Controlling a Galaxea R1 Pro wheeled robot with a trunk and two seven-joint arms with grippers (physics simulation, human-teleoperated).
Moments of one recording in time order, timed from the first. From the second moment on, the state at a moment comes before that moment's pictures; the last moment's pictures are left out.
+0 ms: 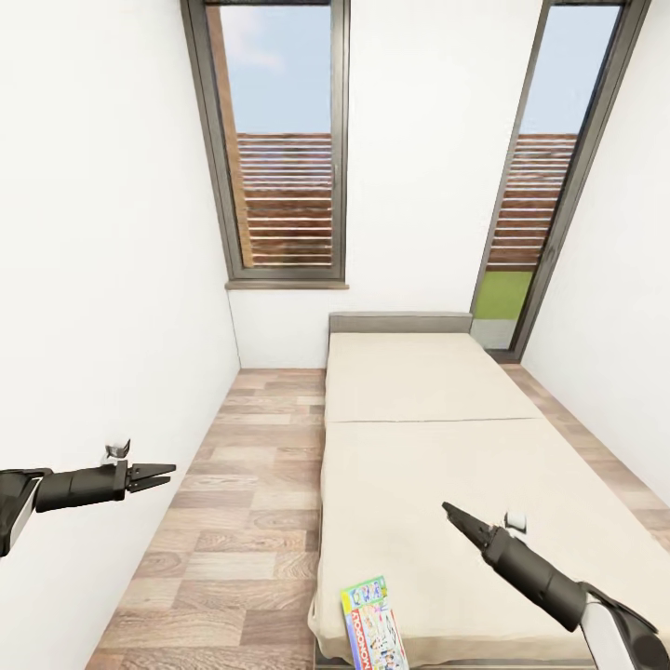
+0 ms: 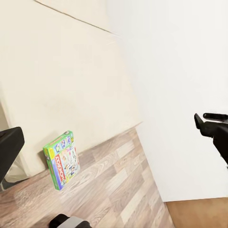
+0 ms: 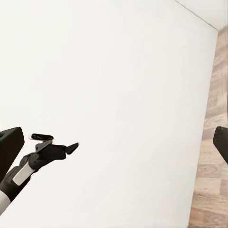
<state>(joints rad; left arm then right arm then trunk) -0.77 0.48 0.27 -0.58 -0.13 0.77 -1.56 -0.12 -0.08 -0.34 -1.38 -0.63 0.76 0.94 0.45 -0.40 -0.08</state>
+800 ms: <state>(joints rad) -0.77 0.46 0.27 -0.58 -0.14 0.78 -1.56 -0.27 -0.15 -0.49 -0.74 -0.65 0.78 0.92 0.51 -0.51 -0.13</state>
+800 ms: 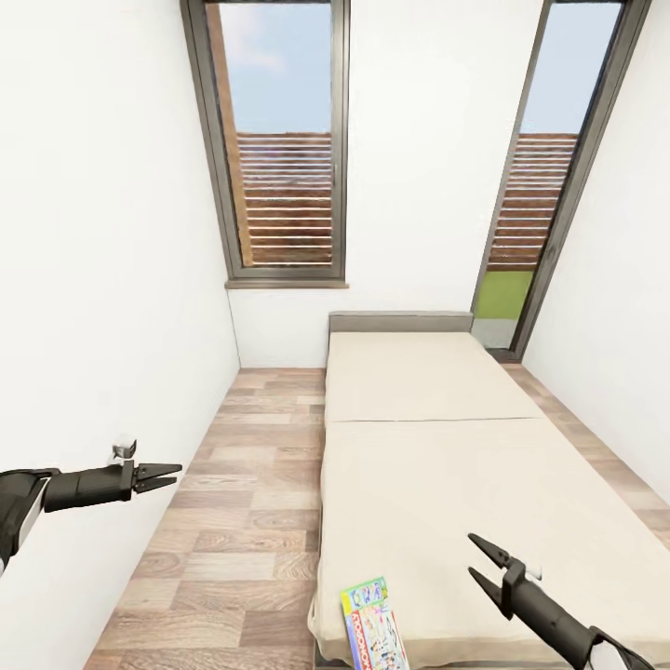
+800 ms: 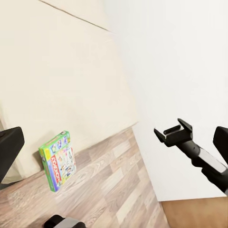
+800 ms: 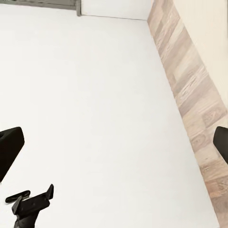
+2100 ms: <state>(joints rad) -0.77 0.42 0.26 -0.58 -0.14 0.79 -1.56 -0.25 -0.16 -0.50 -0.51 -0.63 0.73 0.91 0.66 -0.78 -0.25</state>
